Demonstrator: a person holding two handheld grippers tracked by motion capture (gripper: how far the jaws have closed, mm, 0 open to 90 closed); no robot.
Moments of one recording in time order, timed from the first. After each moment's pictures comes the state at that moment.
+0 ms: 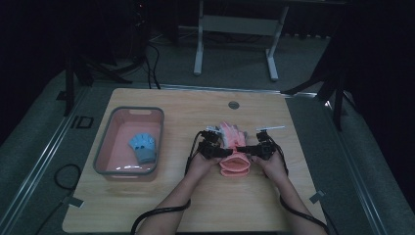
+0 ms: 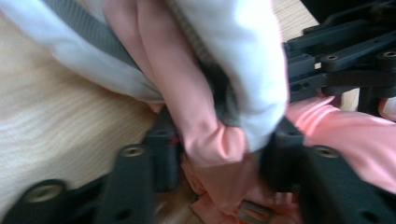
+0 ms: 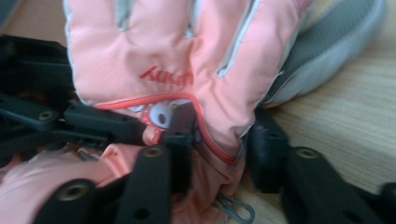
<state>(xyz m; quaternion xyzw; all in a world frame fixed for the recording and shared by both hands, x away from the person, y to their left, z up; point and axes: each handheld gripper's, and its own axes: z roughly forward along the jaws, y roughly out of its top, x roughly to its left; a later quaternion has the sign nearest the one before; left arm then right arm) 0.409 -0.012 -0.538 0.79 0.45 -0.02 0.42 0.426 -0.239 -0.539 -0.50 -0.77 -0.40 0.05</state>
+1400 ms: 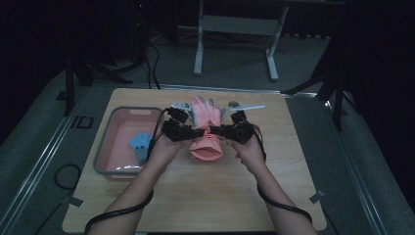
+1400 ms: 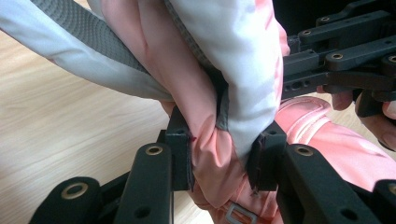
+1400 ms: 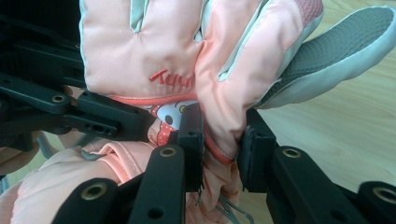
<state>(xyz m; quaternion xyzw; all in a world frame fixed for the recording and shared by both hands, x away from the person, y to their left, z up) 0.384 0.097 -0.414 0.79 0.45 0.04 0.42 0.405 -0.132 -0.425 -0.42 -0.78 -0.46 -0.02</state>
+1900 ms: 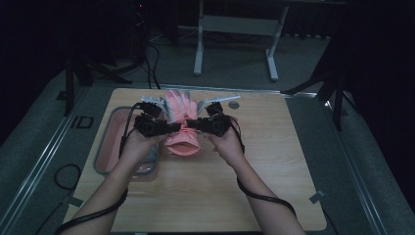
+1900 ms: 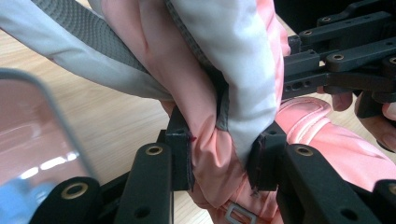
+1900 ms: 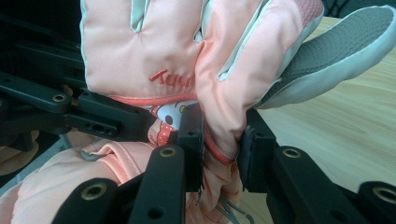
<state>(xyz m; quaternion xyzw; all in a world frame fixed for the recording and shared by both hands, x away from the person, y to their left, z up) 0.369 0.168 -0.389 0.77 0.48 0.06 0.41 0.407 -0.063 -0.403 -0.39 -0.79 -0.47 -0.01</state>
